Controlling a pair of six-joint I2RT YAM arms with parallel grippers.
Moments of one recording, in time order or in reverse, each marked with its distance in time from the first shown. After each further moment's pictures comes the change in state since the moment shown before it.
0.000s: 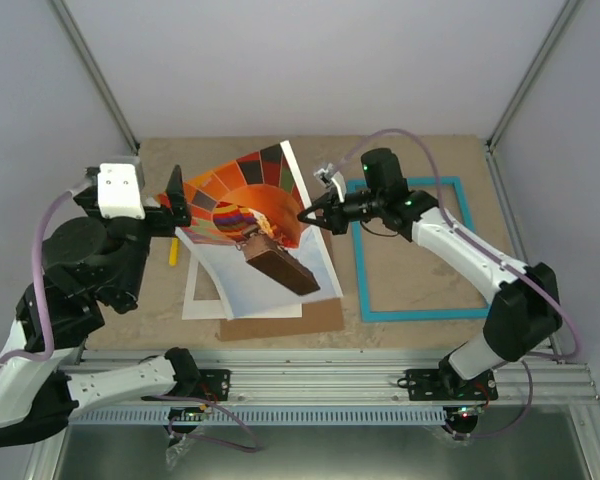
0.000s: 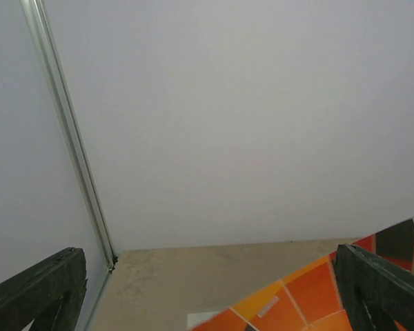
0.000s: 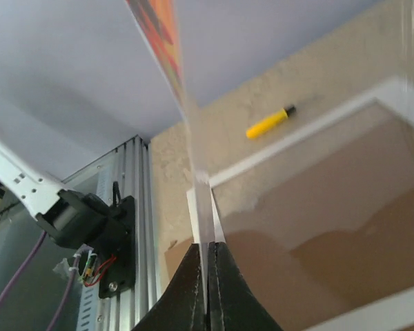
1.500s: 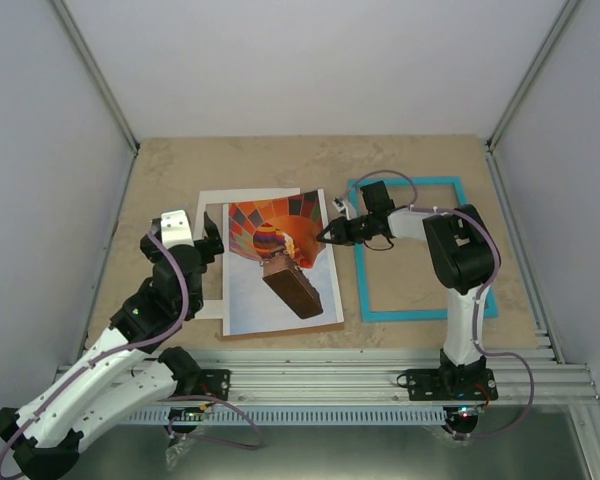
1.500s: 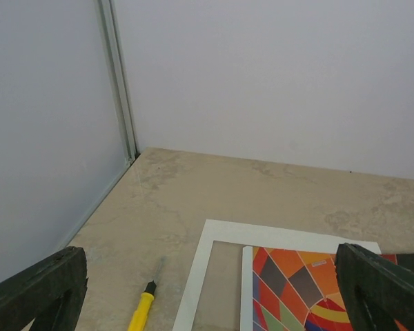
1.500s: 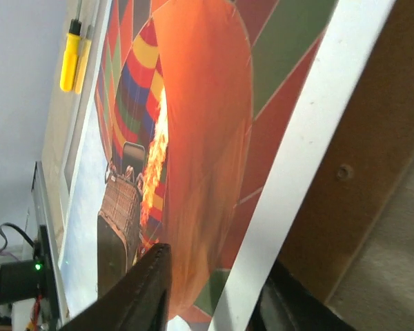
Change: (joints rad) left arm 0.270 -0.193 -0.805 0.338 0.057 -0.311; right arm -0.185 0.547 -0.126 0.219 0.031 0.268
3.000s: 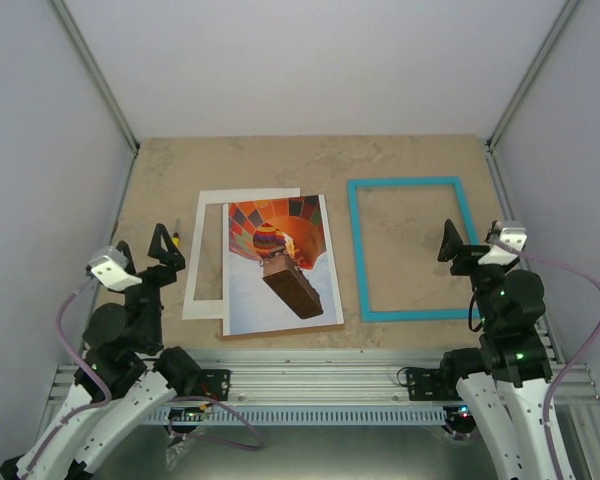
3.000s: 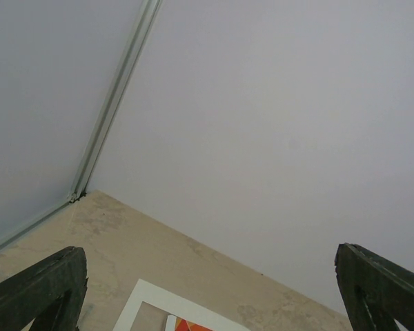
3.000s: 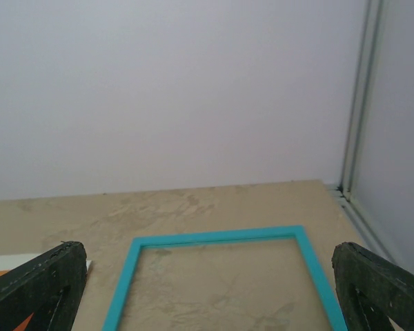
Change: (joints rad) left arm 0.032 -0.477 -0.135 0.136 0.084 -0.095; right arm -0.229 -1.754 -0.593 -0.196 0.977 -0.193
